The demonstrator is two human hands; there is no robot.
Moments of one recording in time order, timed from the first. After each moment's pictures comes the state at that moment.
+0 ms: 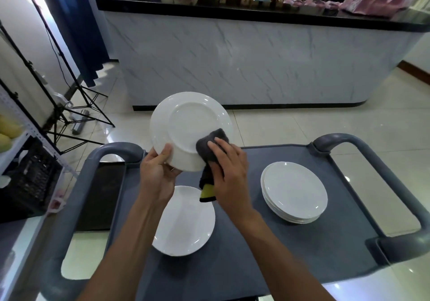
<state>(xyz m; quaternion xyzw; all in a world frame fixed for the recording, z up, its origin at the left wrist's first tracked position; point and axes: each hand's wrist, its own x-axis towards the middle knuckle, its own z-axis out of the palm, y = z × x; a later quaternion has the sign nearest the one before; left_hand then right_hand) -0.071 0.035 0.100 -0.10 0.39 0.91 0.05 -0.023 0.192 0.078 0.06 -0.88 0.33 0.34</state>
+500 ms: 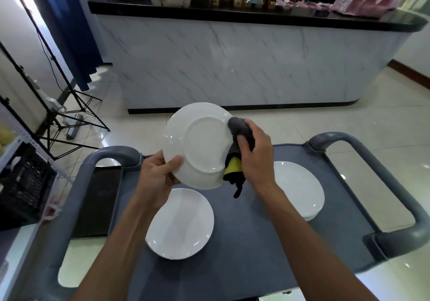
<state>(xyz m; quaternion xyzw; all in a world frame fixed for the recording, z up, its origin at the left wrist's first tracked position) -0.067 0.026 0.090 0.00 0.51 0.85 0.11 -0.051 0.252 0.111 -0.07 -0.85 0.44 0.28</state>
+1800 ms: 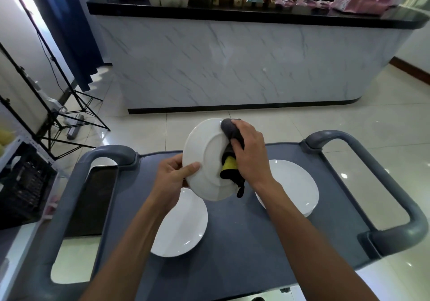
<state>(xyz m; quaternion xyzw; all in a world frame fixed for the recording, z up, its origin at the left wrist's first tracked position) -0.053 0.067 0.085 0.05 0.58 0.80 0.12 -0.055 0.272 0.110 0.01 -0.90 0.33 0.27</state>
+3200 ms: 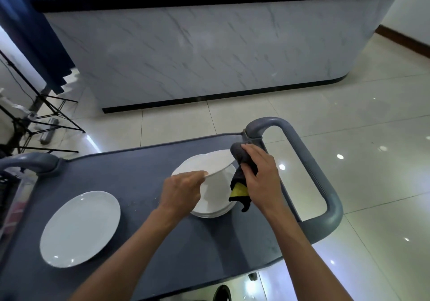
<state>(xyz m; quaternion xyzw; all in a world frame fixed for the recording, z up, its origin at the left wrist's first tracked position) 0.002 0.345 0.046 0.27 0.92 0.24 -0.14 0.056 0.554 0.062 -0.08 -0.89 0.38 0.23</state>
